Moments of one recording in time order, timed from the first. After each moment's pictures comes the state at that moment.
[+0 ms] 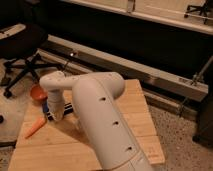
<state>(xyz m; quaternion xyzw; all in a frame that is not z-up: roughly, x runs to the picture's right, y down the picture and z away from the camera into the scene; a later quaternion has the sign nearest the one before) -0.289 0.168 0.865 -0.47 0.12 0.31 0.82</state>
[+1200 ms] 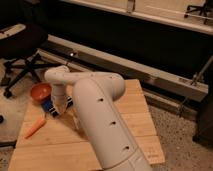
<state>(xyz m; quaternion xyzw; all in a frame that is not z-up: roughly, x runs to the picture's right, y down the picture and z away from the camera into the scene) -0.279 0.136 0.887 -0.46 0.11 0.33 0.81</state>
